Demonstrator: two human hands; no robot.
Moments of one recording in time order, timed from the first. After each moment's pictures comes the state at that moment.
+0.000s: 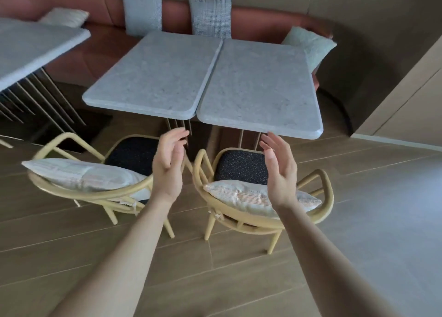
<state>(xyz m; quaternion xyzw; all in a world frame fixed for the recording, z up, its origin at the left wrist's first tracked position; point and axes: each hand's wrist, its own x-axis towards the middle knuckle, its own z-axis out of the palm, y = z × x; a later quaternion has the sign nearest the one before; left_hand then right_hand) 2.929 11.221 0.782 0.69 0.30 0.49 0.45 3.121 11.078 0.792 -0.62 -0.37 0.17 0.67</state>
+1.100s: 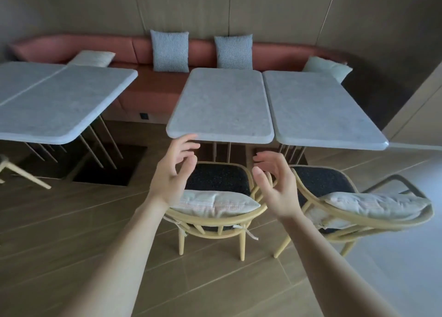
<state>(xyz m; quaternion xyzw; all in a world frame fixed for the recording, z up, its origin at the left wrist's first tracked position) 2.526 11.505 0.865 0.80 0.22 0.35 0.43 2.721 11.328 0.842 -0.67 -0.44 0.06 0.60</state>
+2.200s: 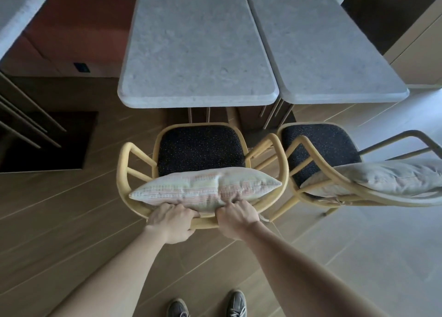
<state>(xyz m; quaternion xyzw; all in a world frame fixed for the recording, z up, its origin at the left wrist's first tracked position) 2.585 11.635 0.596 0.96 0.12 -0.24 0.04 2.724 11.482 0.590 -0.80 -0.55 0.20 -0.11</state>
